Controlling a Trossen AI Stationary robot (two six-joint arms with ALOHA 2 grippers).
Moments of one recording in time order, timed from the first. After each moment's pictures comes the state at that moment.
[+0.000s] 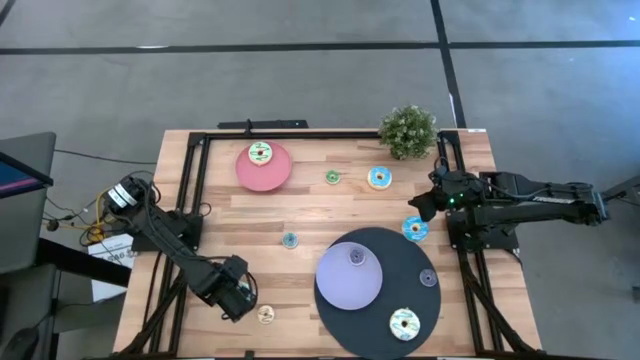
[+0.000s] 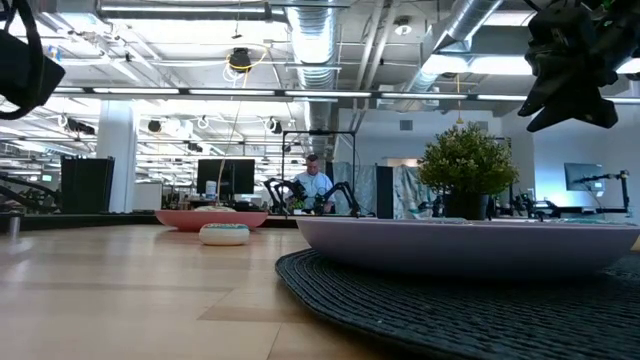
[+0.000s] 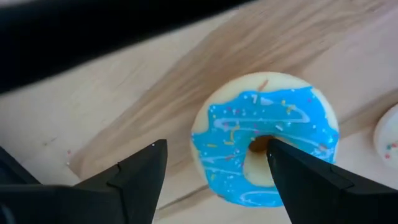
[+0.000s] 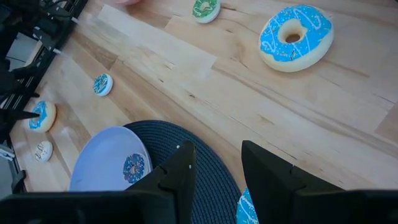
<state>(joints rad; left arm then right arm) -0.76 1.62 0.96 -0.91 0.02 -1.76 -0.08 0.55 0.59 -0.83 0.13 0.85</state>
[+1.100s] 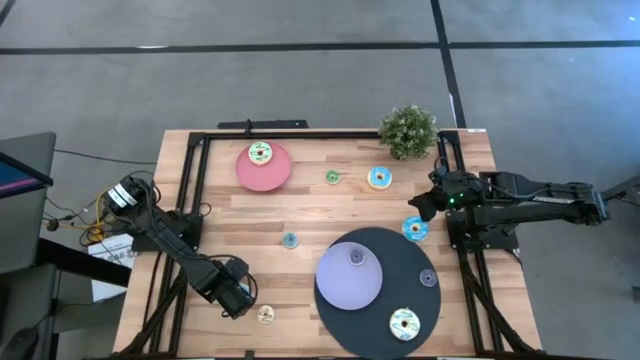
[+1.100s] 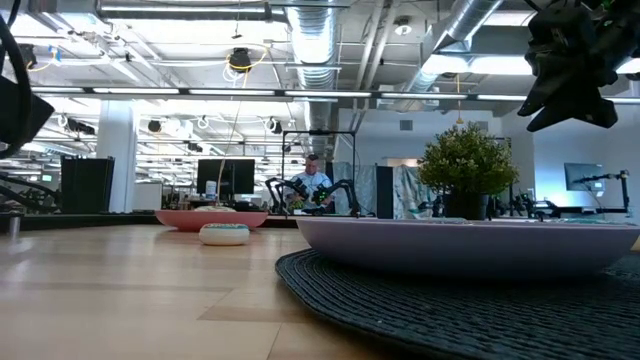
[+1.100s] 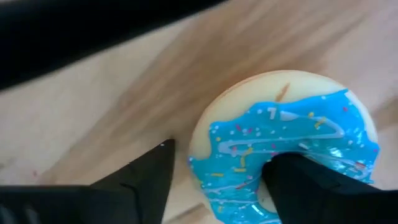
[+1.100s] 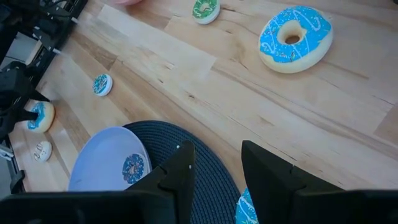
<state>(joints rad) -0.76 1.62 0.84 -0.73 0.07 -1.71 -0.08 0.55 0.59 -0.83 0.13 0.85</state>
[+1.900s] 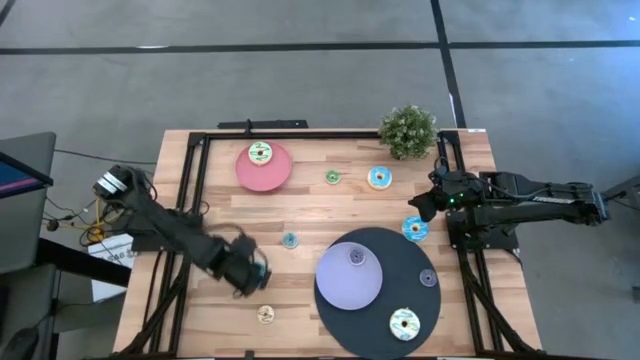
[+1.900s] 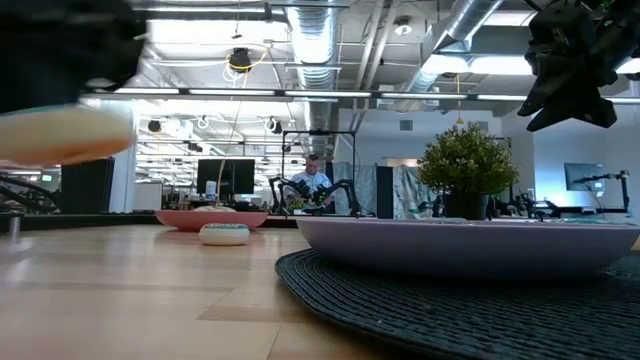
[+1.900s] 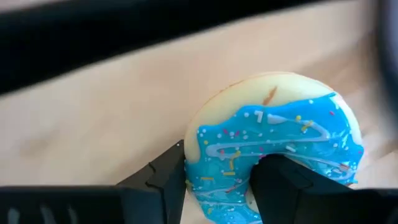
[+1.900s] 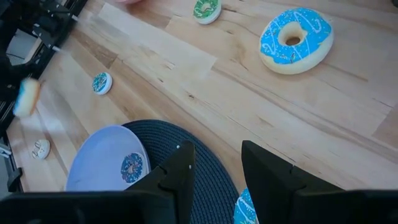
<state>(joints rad) -0.55 1.45 0.94 -0.82 -0.19 -1.71 -0.08 0.55 0.59 -0.83 0.13 0.83</state>
